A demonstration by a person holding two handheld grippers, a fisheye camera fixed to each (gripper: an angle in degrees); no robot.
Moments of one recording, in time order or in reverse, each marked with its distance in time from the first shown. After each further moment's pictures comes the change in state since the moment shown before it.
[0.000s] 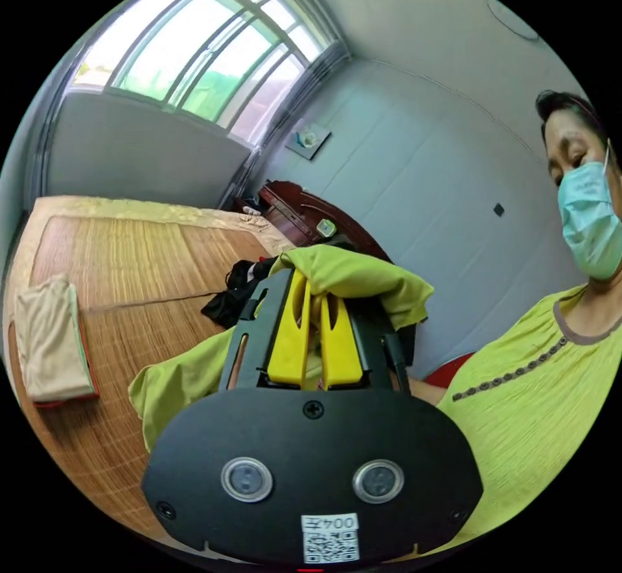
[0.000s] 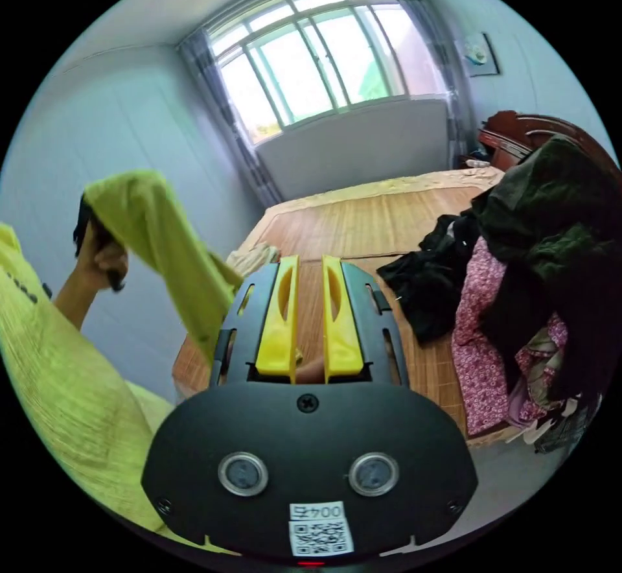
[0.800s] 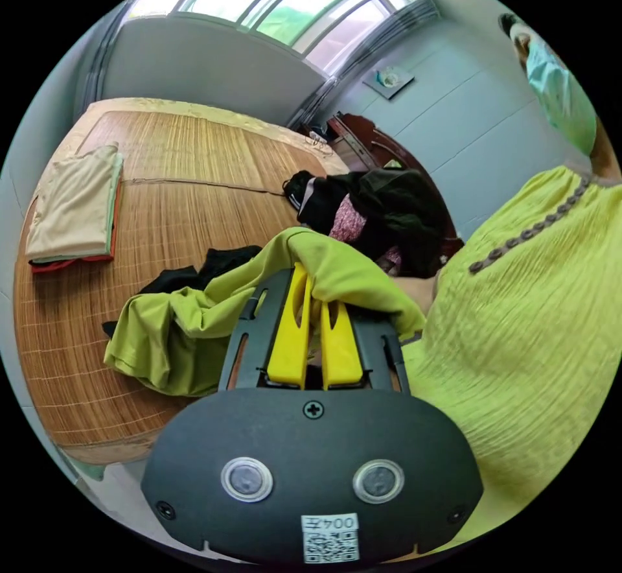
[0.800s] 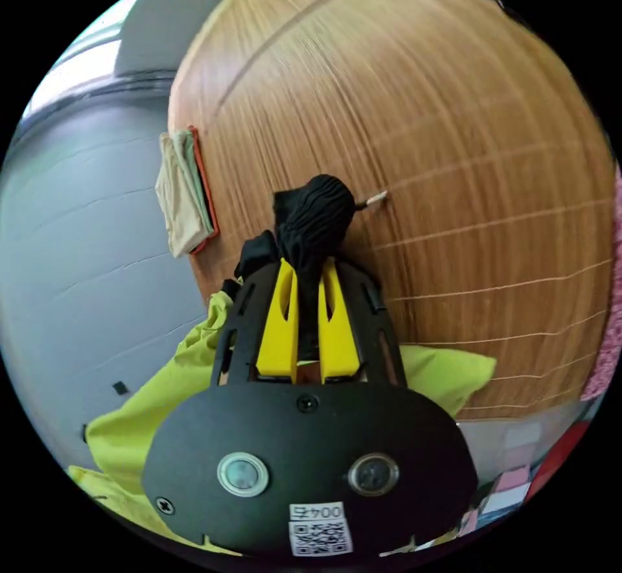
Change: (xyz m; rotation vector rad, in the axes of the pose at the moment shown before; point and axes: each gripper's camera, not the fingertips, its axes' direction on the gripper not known) left arm -0.061 0.144 0.065 -0.253 -0.233 -0.257; right arm 0.256 0.101 0.349 -0.696 -0.106 0.503
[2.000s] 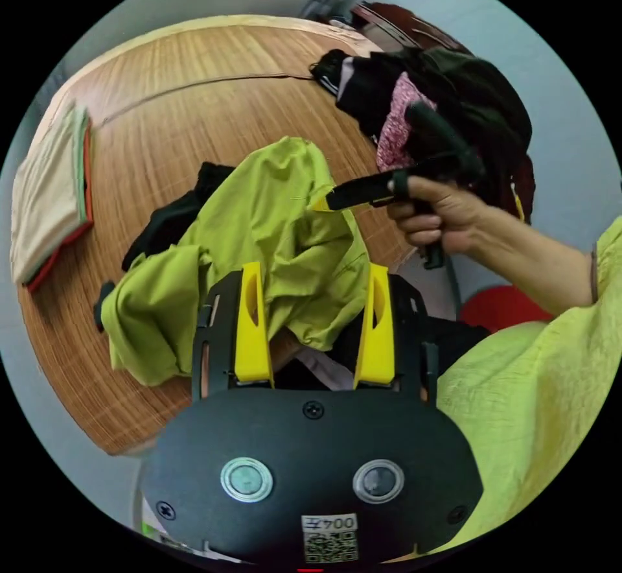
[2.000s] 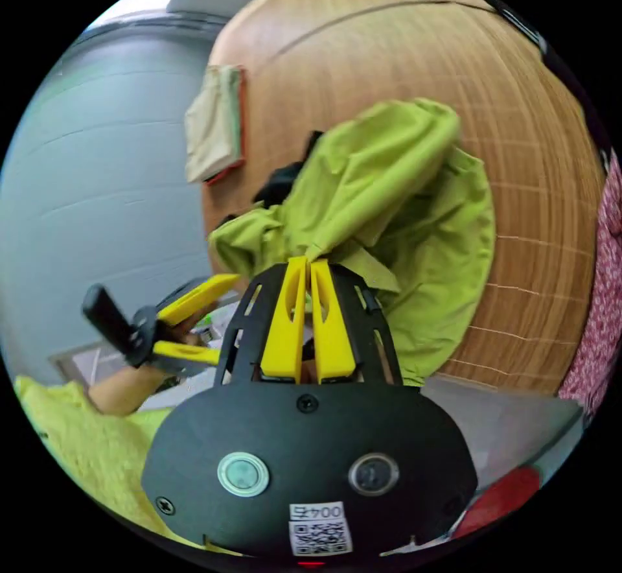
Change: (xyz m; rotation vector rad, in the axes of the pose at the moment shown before) left arm -0.041 -0.029 0.225 -0.530 -0.232 0.147; right arm -0.014 0.198 -0.029 -0.237 -0.189 -0.260
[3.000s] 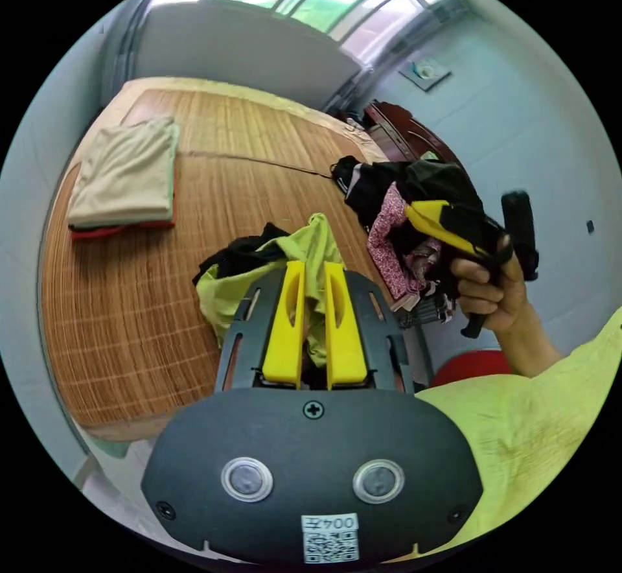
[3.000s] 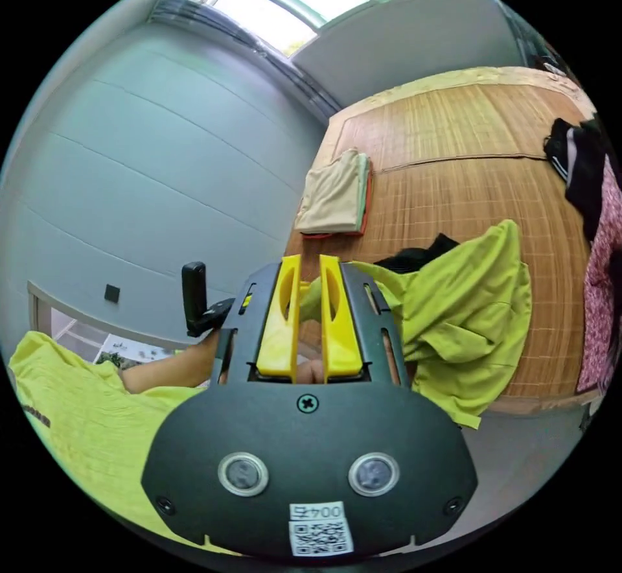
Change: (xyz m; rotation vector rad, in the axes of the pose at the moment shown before) left arm -0.147 0.181 -0.164 0.391 0.151 -0.255; right arm -0.283 0.134 -0.063 0.467 0.098 -0.131
